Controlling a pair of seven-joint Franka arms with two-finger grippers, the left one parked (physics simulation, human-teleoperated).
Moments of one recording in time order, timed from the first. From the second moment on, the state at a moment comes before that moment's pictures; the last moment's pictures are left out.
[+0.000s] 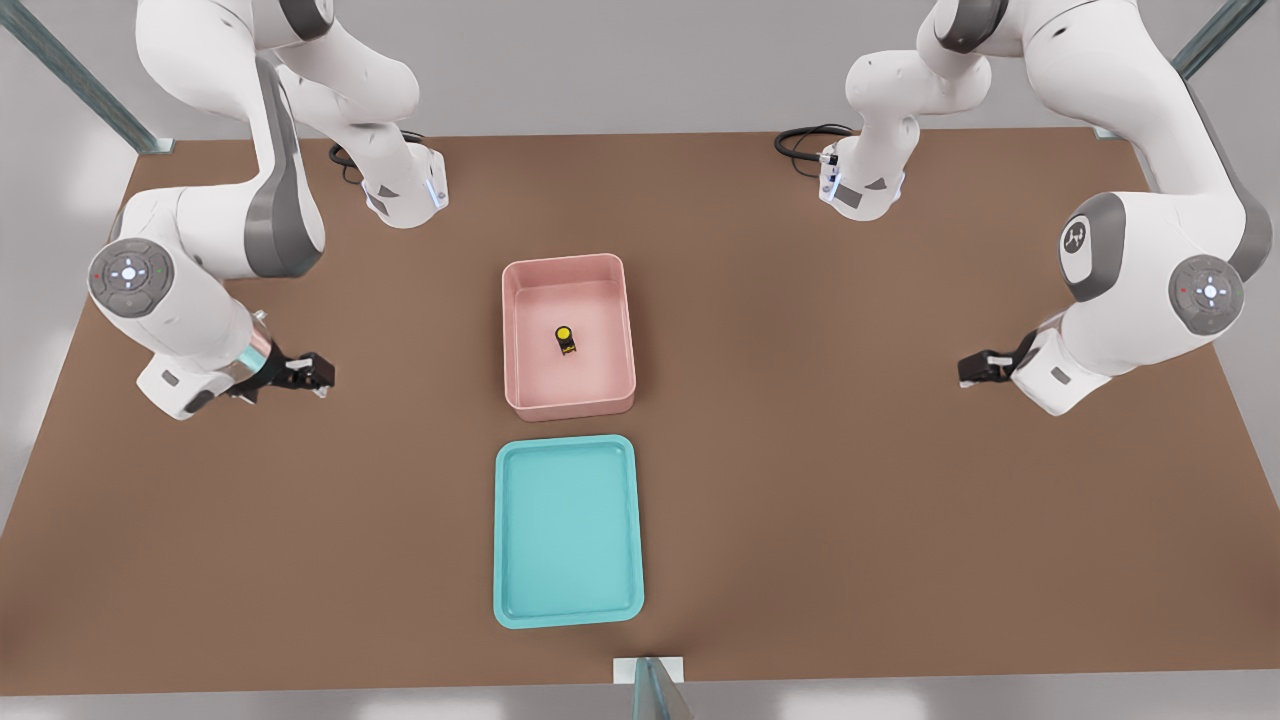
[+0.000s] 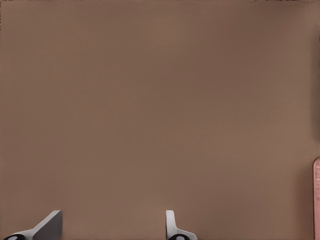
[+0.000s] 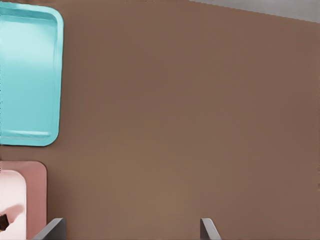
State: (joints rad) arm 0.01 0.21 0.13 -1.47 -0.11 1.66 0.03
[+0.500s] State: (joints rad) arm 0.41 0.26 0.36 -1.71 -0.03 1.84 0.35
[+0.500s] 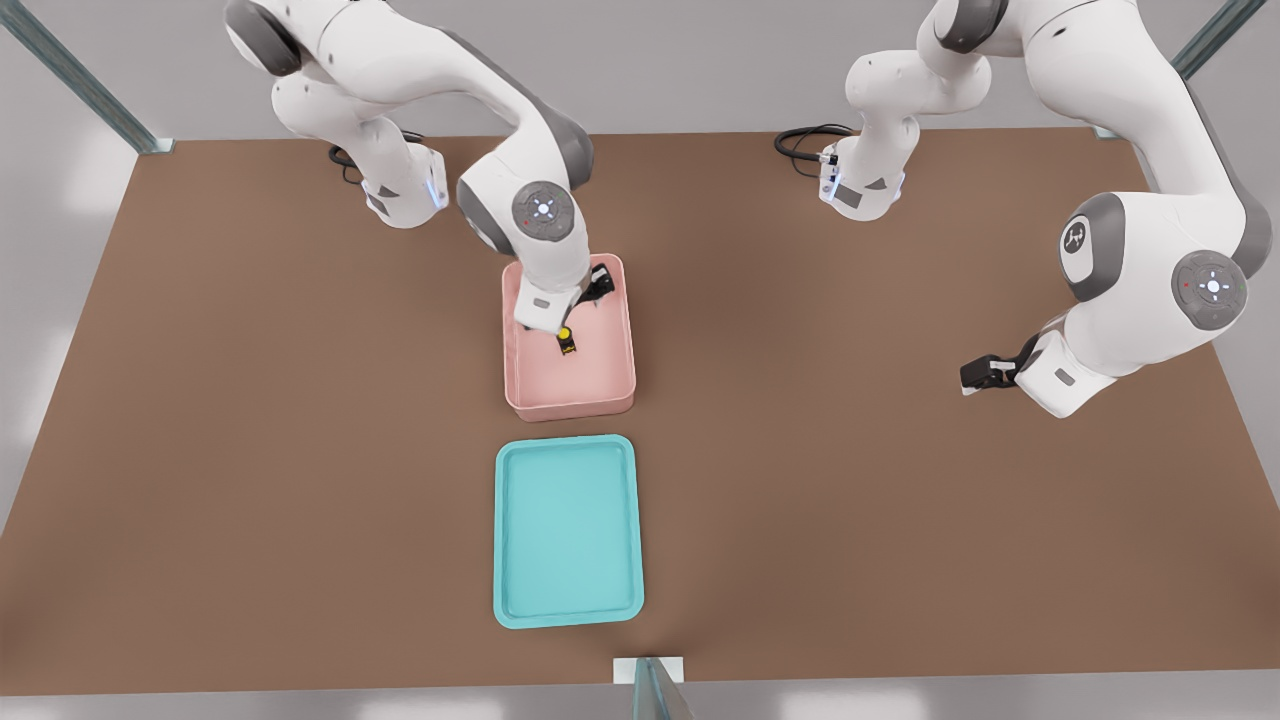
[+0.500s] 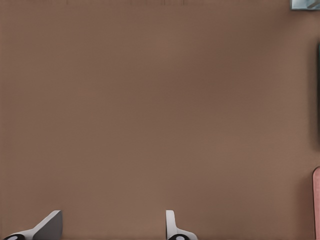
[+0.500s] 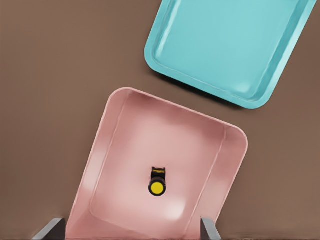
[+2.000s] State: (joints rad) arm 0.45 0.32 0.31 -2.36 -0.03 2.84 0.83
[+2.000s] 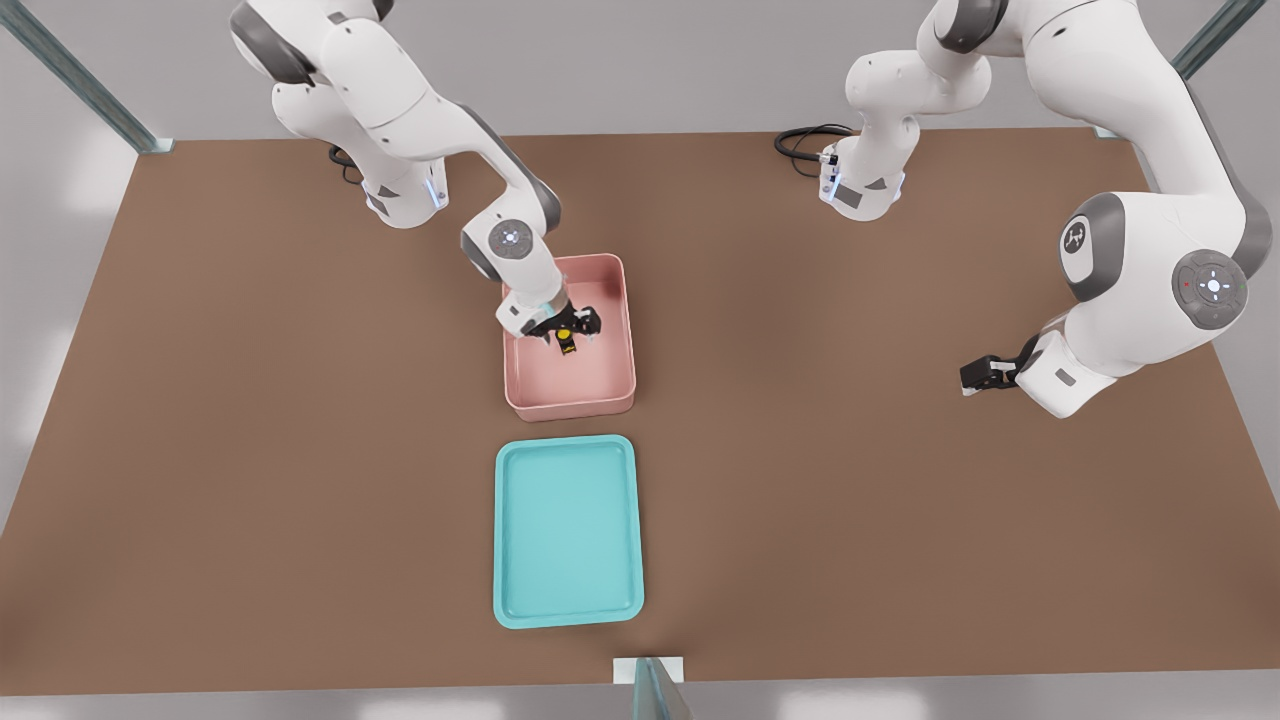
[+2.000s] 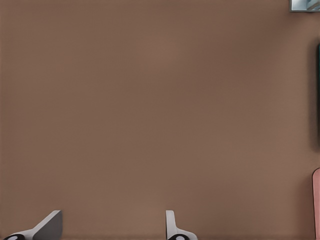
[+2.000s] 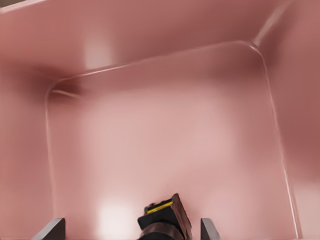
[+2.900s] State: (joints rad) arm 0.40 0.30 0.21 -1.68 0.12 2.18 0.67
